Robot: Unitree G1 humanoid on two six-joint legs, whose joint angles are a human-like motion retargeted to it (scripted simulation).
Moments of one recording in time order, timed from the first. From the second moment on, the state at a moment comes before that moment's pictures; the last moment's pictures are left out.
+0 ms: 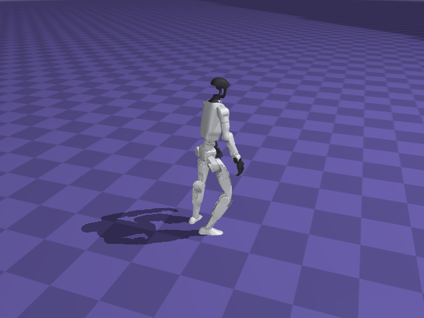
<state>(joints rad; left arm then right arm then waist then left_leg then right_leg) -0.28 0.30 -0.41 1.32 0.28 -0.06 -0.05 -0.27 -0.22 0.42 1.18 -0.02 -0.08 0.10 -0.05 -0.23 0.16 0.07 -0.10 0.52 0.03 0.00 0.09 -0.33 -0.39 -0.27 0.81 -0.42 0.06</state>
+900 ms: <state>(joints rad) -0.16 0.21 -0.44 1.33 0.29 -0.08 -0.13 -0.19 -0.23 0.39 1.24 -0.07 -0.08 0.09 0.01 -0.09 0.15 0.15 0.08 0.43 0.21 -0.07 0.02 0.10 -0.09 -0.23 0.12 -0.24 0.11</state>
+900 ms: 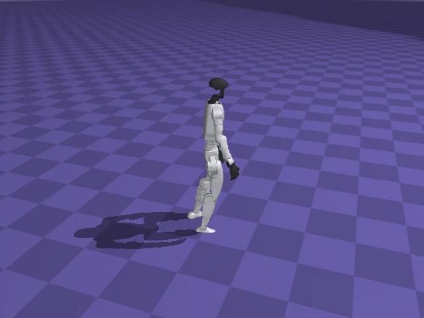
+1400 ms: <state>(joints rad) -0.14 0.21 -0.44 1.32 0.33 -0.08 -0.16 -0.21 -0.23 0.38 1.21 -0.10 -0.07 0.11 0.04 -0.10 0.18 0.22 0.06 0.46 0.20 -0.06 0.06 0.20 -0.09 -0.18 -0.03 -0.17 0.13</state>
